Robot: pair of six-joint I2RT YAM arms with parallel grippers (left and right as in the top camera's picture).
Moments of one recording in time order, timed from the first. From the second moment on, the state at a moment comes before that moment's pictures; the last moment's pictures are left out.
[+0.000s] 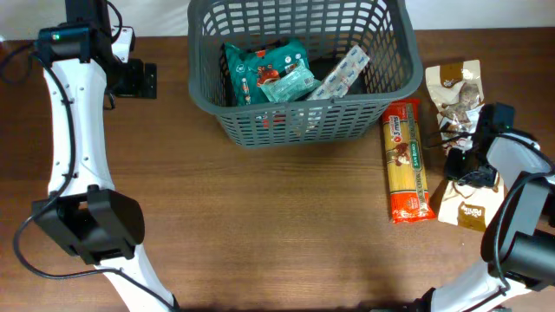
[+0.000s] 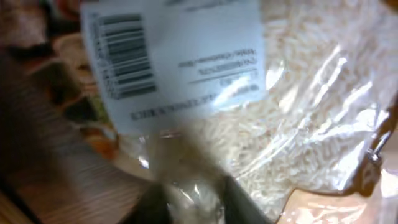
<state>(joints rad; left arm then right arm) 0.14 2.06 2.21 -1.35 -0.08 0.16 -0.38 1.89 1.17 -0.71 0.11 0.00</state>
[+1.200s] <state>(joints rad) 0.14 2.06 2.21 -1.35 -0.08 0.16 -0.38 1.87 1.92 -1.23 -0.18 0.16</state>
